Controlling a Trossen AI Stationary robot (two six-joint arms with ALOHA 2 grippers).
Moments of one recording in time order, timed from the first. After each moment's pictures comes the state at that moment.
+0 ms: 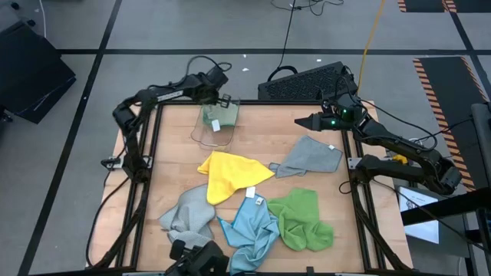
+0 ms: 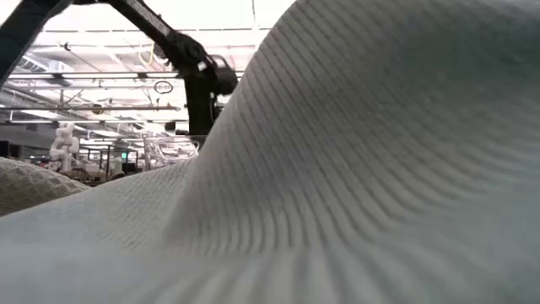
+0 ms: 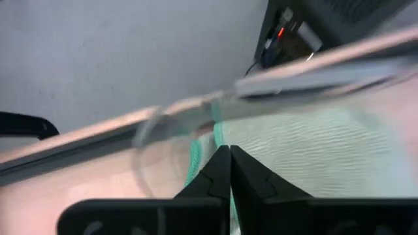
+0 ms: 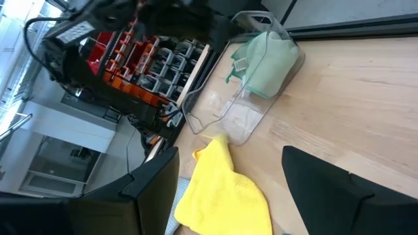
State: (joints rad) left arm 0.75 1.88 1.47 -0.74 -0.28 -0.48; right arm -0.76 0.88 0.53 0.01 -0.52 0.83
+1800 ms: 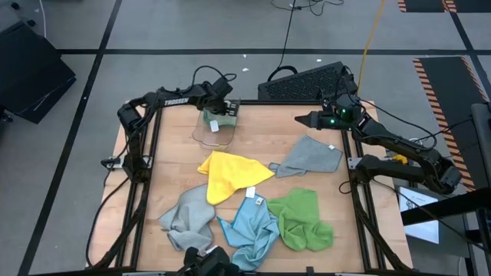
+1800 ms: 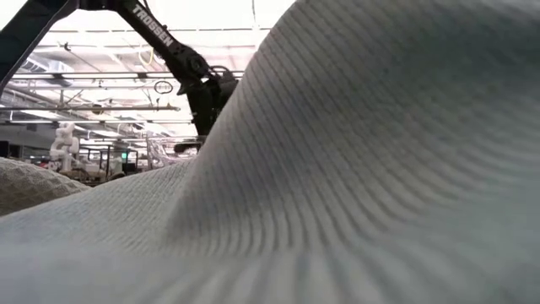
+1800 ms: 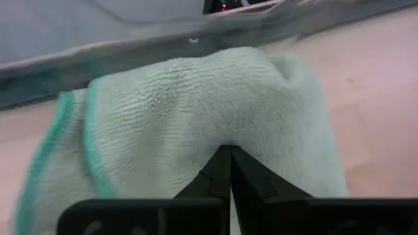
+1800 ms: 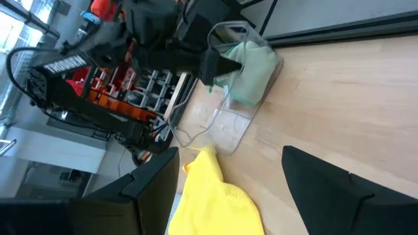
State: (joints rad) left arm 0.70 1.94 1.38 -0.57 -0.07 -0.58; right arm -0.75 0.89 0.53 0.00 -0.44 0.88
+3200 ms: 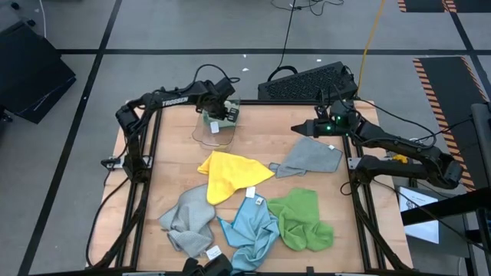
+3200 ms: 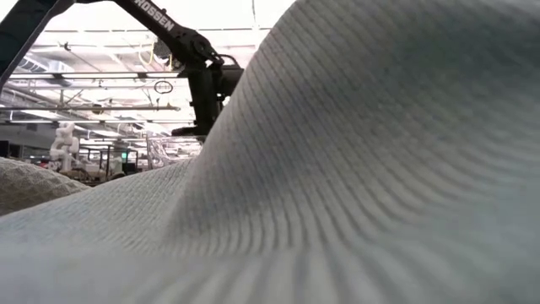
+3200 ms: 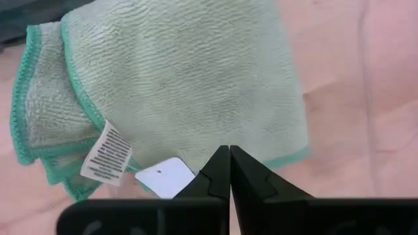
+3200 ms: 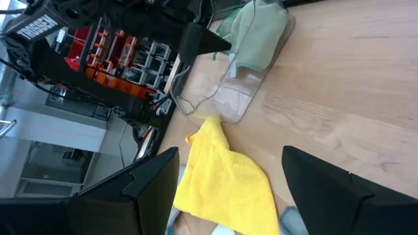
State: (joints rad) left arm 0.65 1.91 1.46 -0.82 0.03 -0.57; right arm -0.62 0.89 0.53 -0.06 -0.39 0.92
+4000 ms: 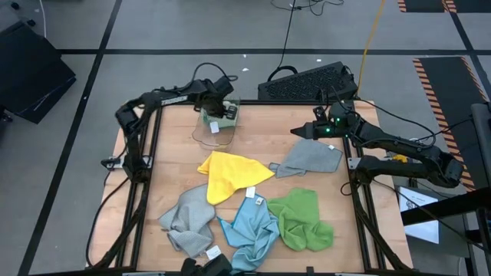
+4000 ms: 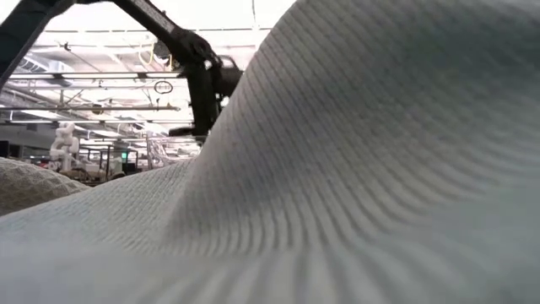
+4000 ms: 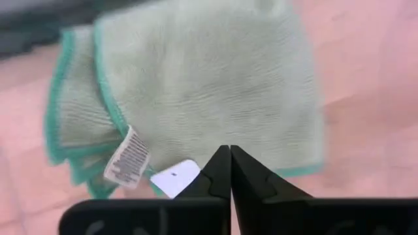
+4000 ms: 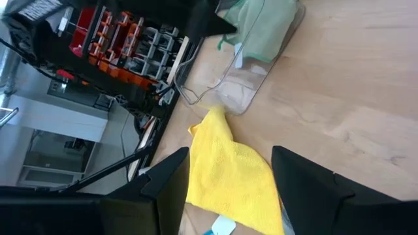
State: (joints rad) left arm 0.66 1.91 1.47 -0.83 -0.01 -0.60; right arm -0.58 0.89 0.53 -0.06 -0.39 0.91
